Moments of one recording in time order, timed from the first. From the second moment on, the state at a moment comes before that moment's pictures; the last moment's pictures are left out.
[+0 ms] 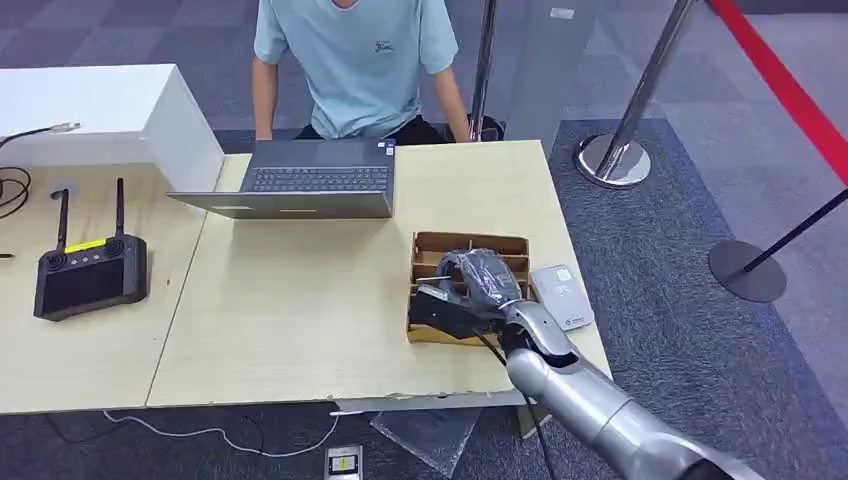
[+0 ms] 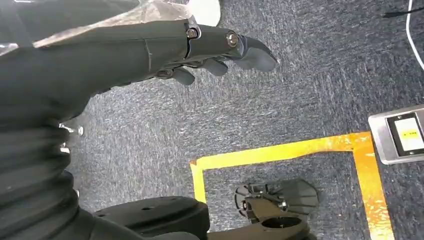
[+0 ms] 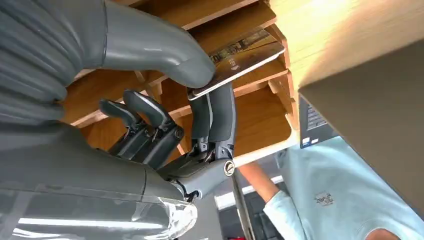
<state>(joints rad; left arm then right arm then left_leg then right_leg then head) -0.14 0.04 -1.28 -0.19 0.93 0.53 0.05 -0.55 -0.20 0.81 -1.11 0.62 -0.39 0.17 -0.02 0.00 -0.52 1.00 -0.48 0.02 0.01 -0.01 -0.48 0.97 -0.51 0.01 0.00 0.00</state>
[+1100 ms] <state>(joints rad) -0.14 0.04 -1.28 -0.19 0.93 0.52 0.03 -0.63 -0.17 0.78 -1.28 0.64 -0.44 0.32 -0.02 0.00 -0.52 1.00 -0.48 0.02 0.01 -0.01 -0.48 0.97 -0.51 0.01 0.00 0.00</state>
